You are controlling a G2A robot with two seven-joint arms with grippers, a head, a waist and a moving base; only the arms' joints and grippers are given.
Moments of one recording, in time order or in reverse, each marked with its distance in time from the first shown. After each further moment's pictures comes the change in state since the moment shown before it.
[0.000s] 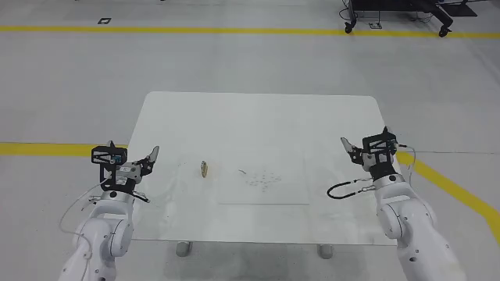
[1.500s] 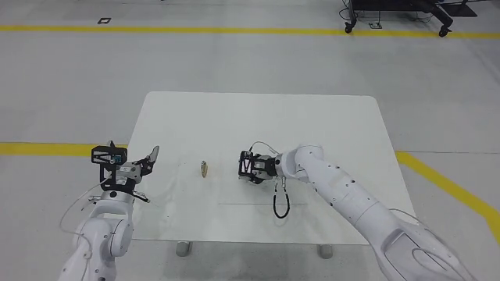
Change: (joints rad) left arm 0.000 0.000 0.000 0.000 0.000 0.000 0.000; right arm 0.838 -0.199 -0.855 0.866 -0.090 -0.760 -0.035
